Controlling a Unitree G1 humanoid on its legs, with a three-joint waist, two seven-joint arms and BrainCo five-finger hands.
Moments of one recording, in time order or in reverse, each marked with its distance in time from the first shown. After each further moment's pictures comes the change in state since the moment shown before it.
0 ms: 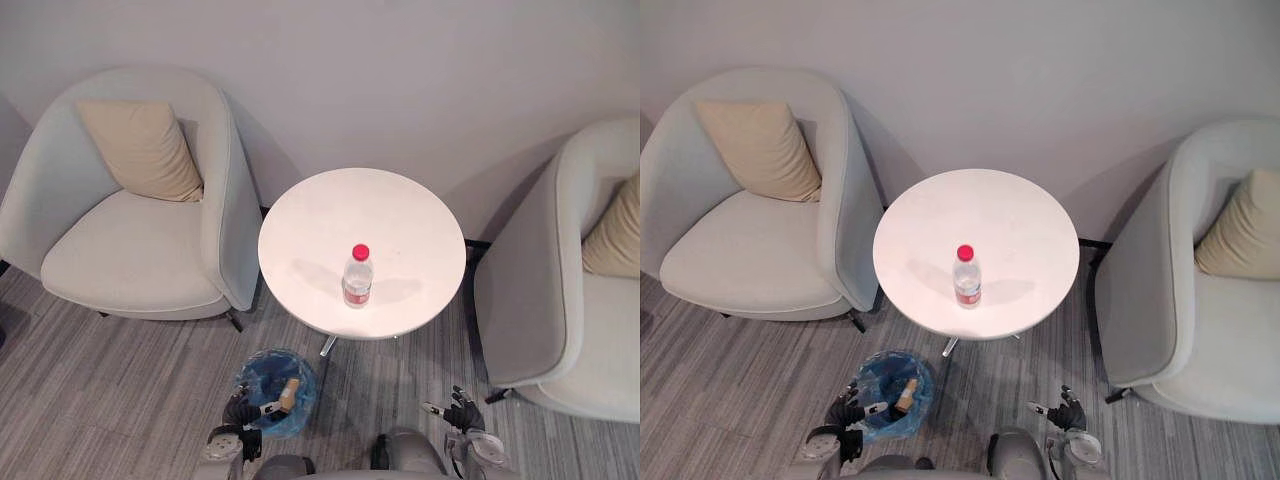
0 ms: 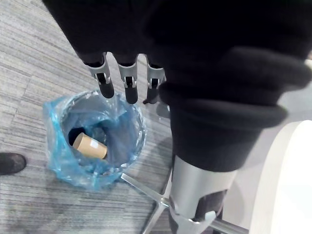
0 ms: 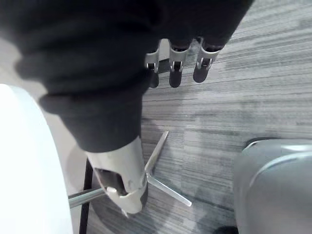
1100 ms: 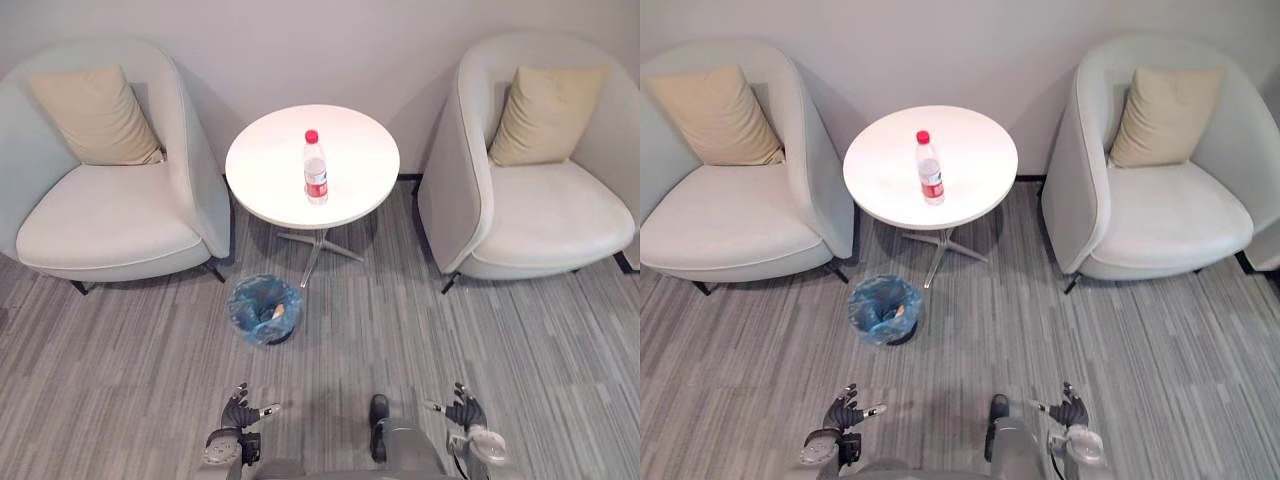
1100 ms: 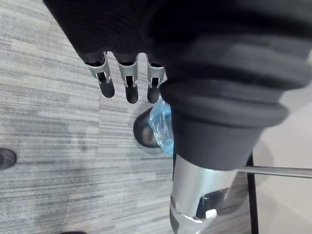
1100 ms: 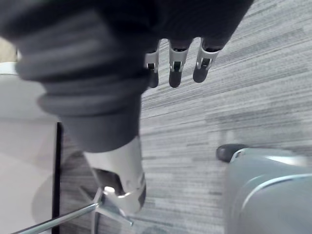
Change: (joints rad) left arm 0.020 -0.033 0.007 0.001 0.008 0.001 0.001; right arm -0.028 -0.036 -0.001 0.016 -0.012 0.004 -0.005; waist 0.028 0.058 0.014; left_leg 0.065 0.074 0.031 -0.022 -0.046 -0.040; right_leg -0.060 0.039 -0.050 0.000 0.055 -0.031
